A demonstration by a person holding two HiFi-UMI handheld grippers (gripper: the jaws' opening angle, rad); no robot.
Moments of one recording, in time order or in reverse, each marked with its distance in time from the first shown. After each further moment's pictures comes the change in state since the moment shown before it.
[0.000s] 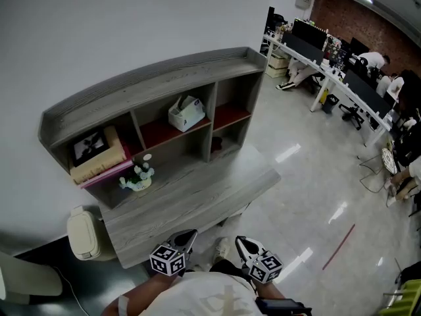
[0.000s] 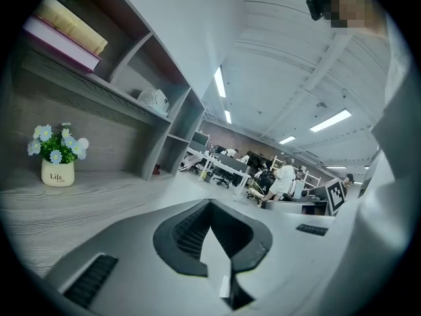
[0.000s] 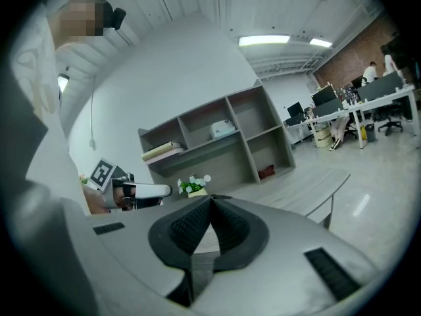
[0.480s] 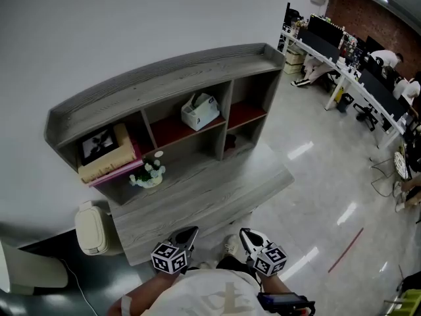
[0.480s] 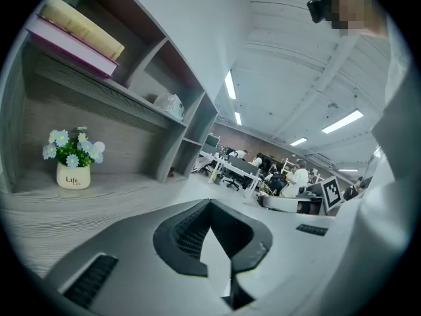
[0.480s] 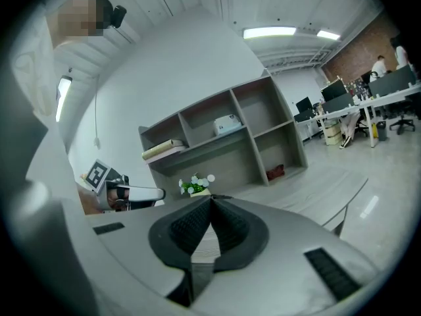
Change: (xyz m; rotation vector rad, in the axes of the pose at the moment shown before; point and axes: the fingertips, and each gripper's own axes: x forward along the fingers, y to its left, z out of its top) left arm -0.008 0.039 0.012 -0.031 -0.016 0.090; right arm 0.051 -0.009 0.016 -0.012 0.024 0.073
